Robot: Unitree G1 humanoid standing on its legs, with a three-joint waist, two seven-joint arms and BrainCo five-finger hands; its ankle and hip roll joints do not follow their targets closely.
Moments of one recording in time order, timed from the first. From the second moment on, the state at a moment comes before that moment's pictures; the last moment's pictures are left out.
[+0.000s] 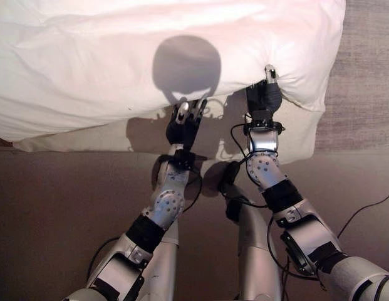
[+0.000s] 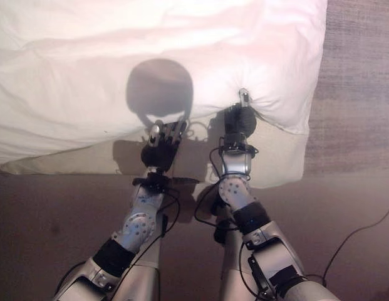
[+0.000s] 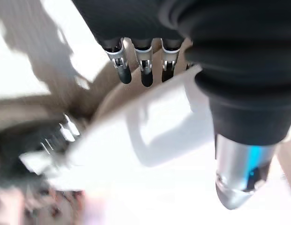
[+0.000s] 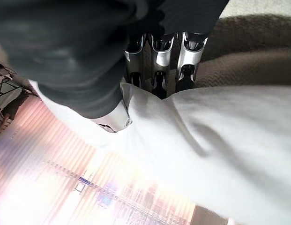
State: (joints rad) left arm -0.62 0.11 -0.45 0.05 -1.25 -0.44 0.10; right arm -0.83 -0.14 0.25 0.30 1.40 -0.55 -0.11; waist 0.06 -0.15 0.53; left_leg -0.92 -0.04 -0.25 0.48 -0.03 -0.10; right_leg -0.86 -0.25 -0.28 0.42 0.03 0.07
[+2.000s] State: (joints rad) left arm -0.62 0.37 -0.14 0.13 -1.17 -0.53 0.23; right arm -0.78 -0.17 0.25 0.26 1.36 -0.46 -0.06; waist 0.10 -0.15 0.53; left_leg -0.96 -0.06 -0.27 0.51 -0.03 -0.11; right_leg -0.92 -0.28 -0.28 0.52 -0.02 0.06
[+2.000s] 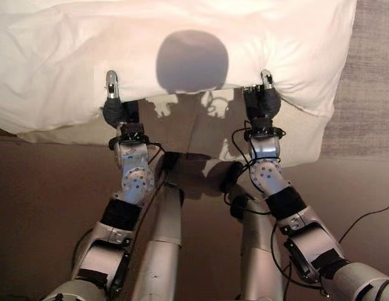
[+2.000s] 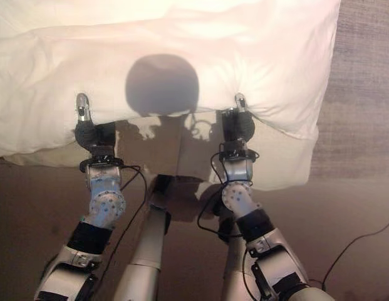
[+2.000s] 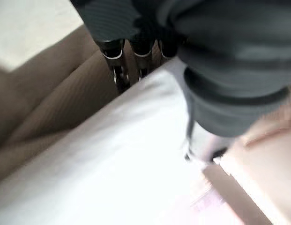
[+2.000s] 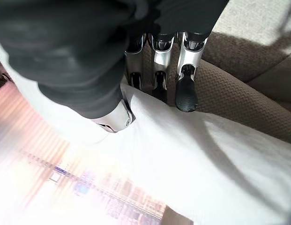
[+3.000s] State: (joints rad) left arm -0.25 0.33 -0.06 0.07 -0.93 -0.36 0.16; right arm -0.41 -0.15 0.24 0.25 1.17 -0.32 -0.05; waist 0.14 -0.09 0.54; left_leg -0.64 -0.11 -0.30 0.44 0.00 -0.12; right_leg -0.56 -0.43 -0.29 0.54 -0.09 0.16
